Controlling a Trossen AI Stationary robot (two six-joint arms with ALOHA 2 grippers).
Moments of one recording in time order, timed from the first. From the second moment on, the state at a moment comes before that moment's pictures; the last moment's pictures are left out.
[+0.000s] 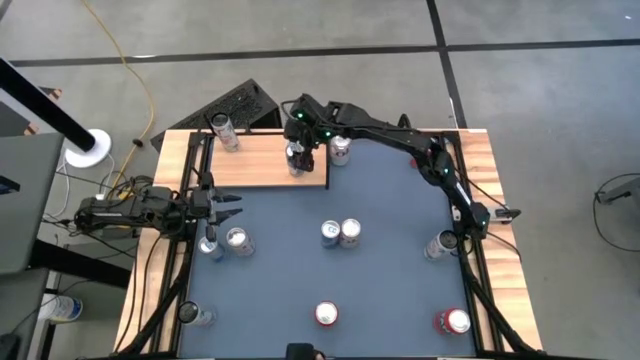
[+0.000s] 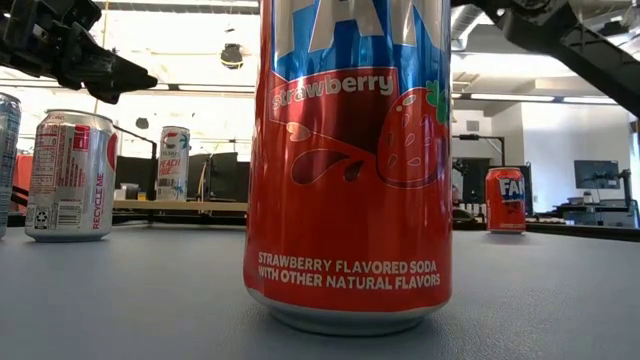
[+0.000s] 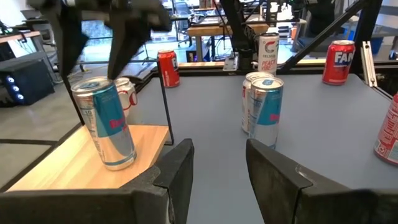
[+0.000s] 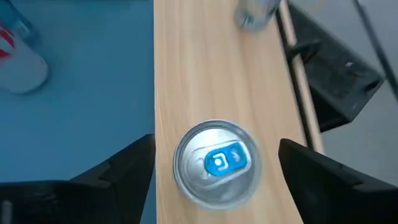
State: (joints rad) left arm -0.07 0.00 0.23 -0.27 -0.26 0.07; right arm -0.38 2.25 2.34 -0.89 -0.13 -0.29
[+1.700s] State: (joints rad) left arm -0.07 0.00 0.23 -0.27 -0.21 0.04; right arm -0.28 2.16 2.25 -1.11 -0.11 -0.35
